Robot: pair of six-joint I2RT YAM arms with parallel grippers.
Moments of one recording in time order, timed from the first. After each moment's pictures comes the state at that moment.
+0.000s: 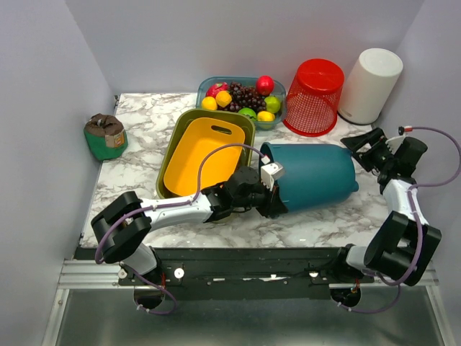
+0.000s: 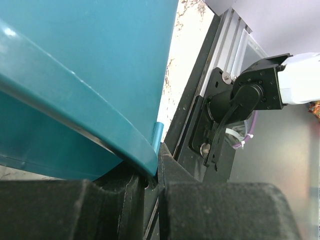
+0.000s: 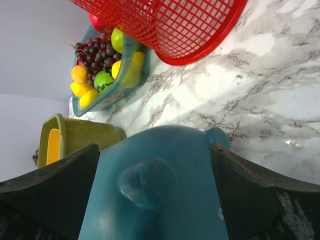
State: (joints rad) left arm -1.04 1.54 0.88 0.27 0.34 -0.50; right arm -0.48 1.30 0.77 0.09 -0.71 0.63
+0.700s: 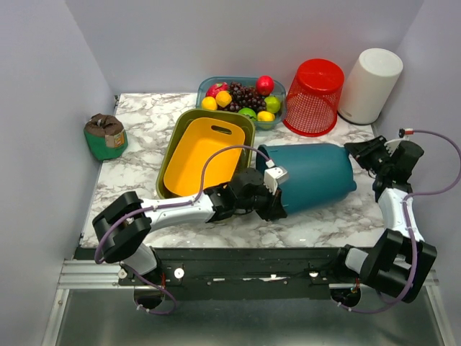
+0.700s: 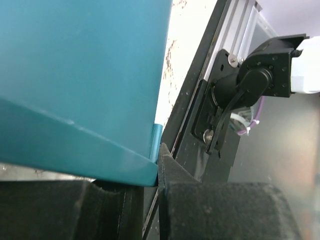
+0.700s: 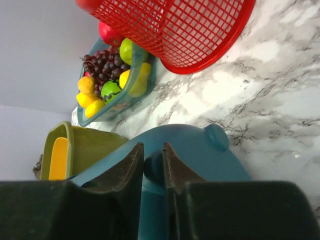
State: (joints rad) left arm -1.06 1.55 0.92 0.18 0.34 -0.47; right arm -0.43 1.17 0.69 0.13 -0.62 0.73
